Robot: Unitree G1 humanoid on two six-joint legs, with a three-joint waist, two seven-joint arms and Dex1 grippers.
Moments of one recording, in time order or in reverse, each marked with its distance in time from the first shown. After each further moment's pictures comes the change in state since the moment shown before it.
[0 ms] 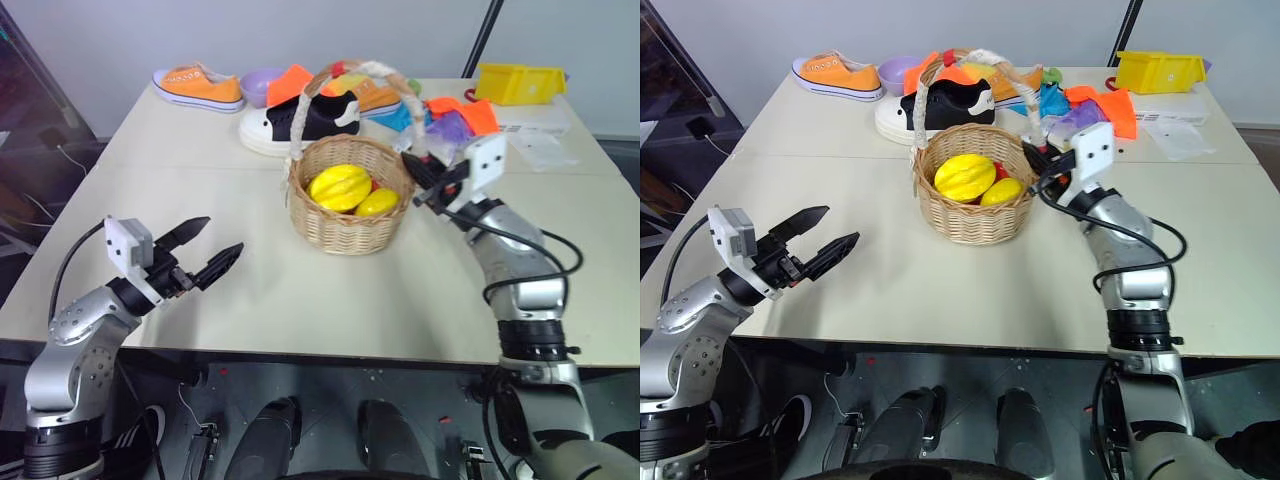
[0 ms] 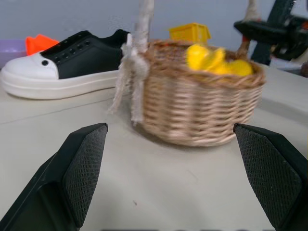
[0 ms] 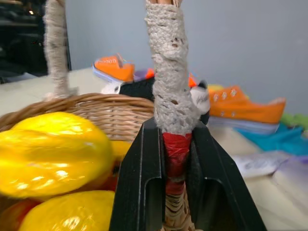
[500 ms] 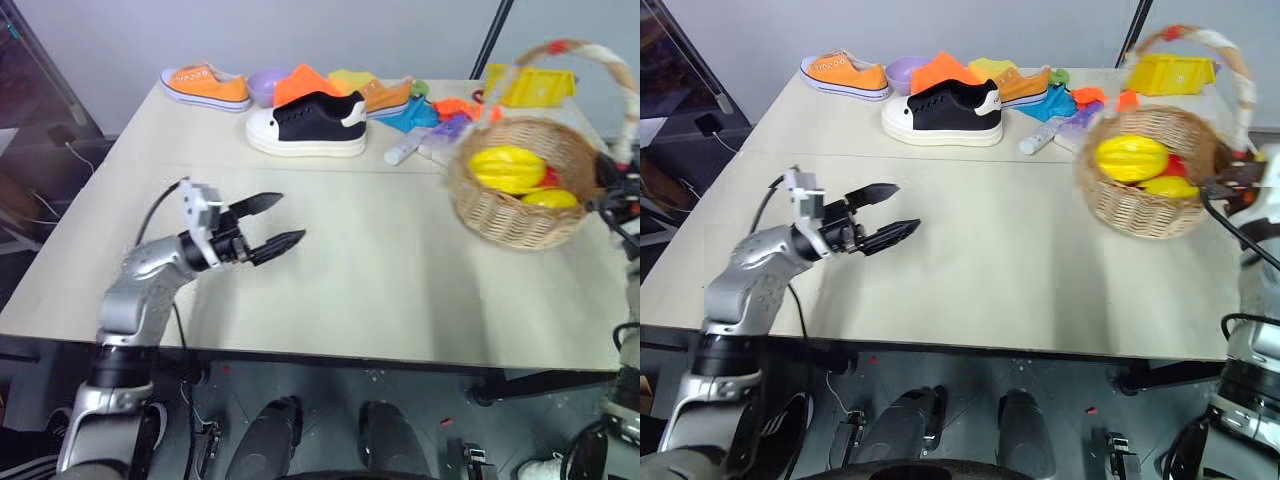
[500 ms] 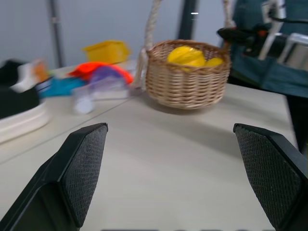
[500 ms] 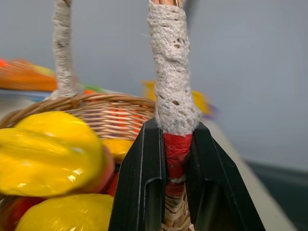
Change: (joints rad) left arm -0.374 -0.079 -0.253 0.267 0.059 -0.068 -0.213; right arm 0.285 -0.209 -0.428 0.023 -0.079 -0.056 -0.227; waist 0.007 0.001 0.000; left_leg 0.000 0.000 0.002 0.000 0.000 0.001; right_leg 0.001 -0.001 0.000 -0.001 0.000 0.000
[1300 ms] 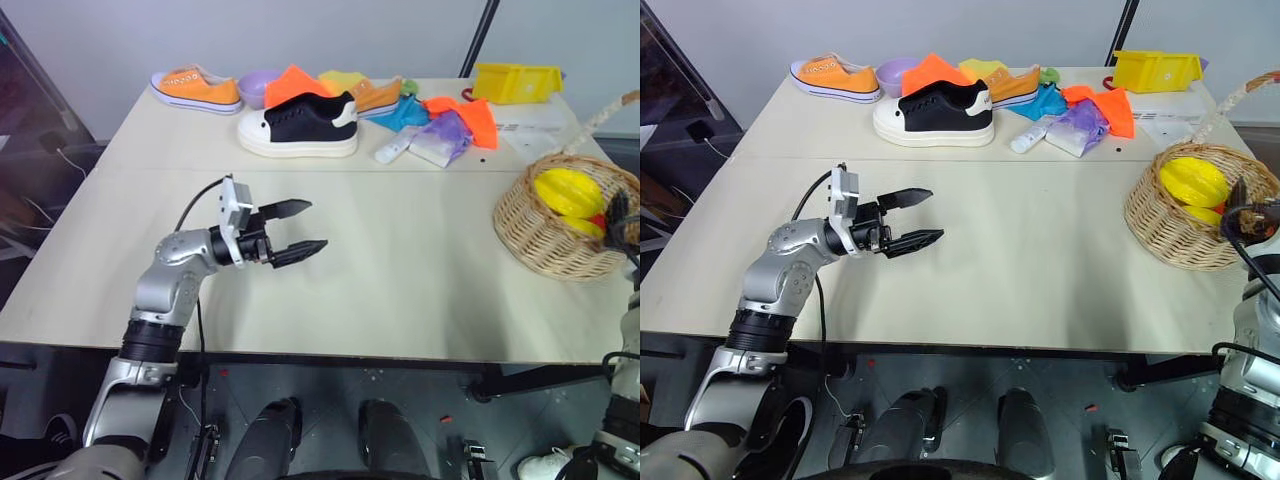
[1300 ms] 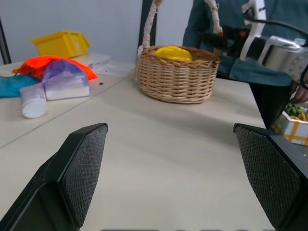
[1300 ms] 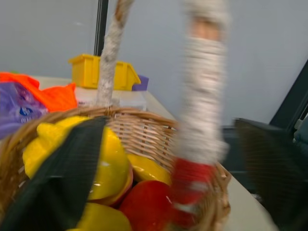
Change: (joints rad) left arm -0.072 -0.055 -0.059 0.163 0.067 -0.057 -0.109; right arm 0.111 0.109 -0.050 -0.070 -0.001 -0.036 -0.195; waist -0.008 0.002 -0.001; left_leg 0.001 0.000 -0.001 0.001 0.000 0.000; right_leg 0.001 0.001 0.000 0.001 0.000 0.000
